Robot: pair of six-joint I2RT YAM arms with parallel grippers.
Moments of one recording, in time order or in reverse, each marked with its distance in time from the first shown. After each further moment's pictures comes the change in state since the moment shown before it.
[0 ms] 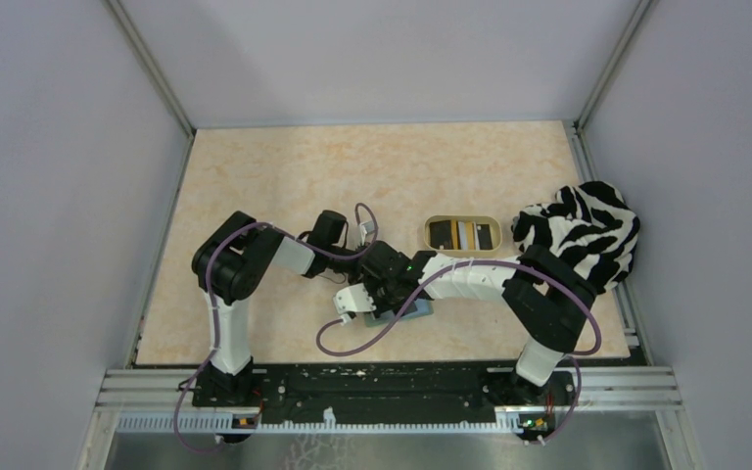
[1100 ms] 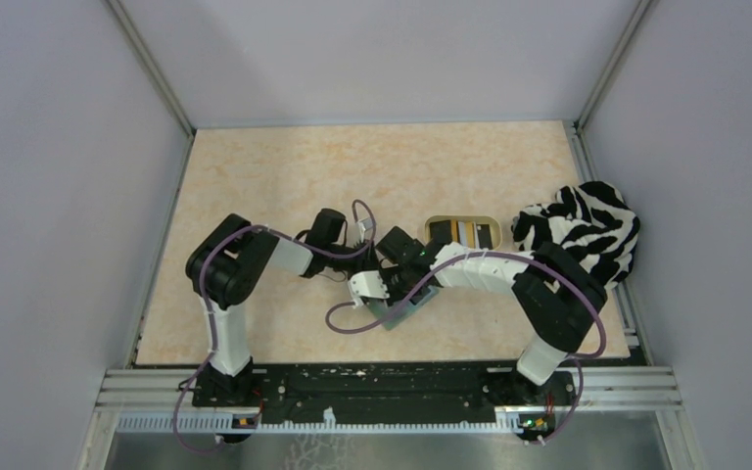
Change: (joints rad) left arm 0.000 -0.037 -0.002 -0.008 -0.050 0.004; right arm -0.117 -0.030 -0.002 -0.095 -0.036 -0.005
